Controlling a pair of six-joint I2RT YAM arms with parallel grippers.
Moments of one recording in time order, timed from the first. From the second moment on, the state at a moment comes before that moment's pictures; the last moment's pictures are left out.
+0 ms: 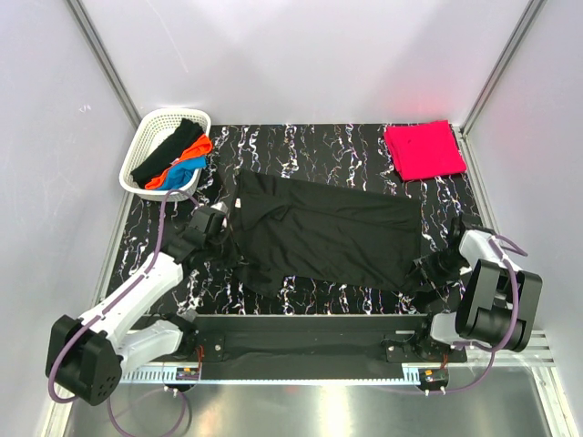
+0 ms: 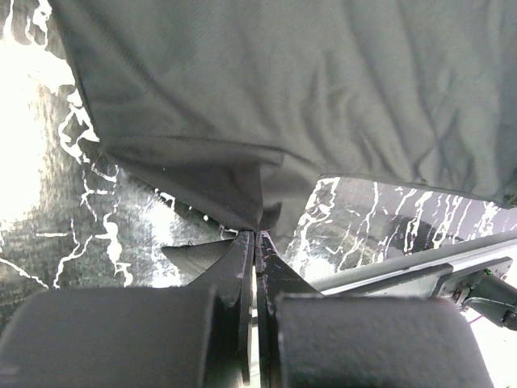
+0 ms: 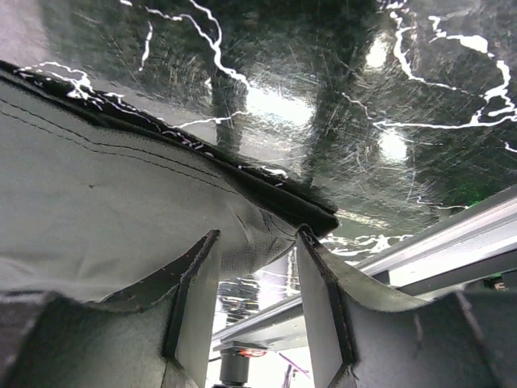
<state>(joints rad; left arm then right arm) -0.45 1.03 0.69 -0.62 0.14 -0.74 -0.33 1.37 0.67 -0.88 -0.17 0.87</state>
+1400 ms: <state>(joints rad) -0.45 0.98 0.72 -0.66 0.12 -0.74 -0.11 1.32 0.65 -0.91 -0.08 1.09</state>
